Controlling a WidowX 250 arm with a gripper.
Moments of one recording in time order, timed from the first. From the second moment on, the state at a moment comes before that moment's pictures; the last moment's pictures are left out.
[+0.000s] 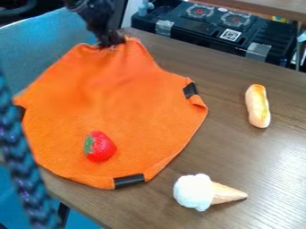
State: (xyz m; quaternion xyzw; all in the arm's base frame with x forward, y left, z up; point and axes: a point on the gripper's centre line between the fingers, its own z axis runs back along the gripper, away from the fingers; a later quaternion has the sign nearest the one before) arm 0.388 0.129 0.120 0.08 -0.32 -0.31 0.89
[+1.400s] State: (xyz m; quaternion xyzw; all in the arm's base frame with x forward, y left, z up) arm 0.275 0.023 0.125 0.01 -0.34 -0.46 0.82
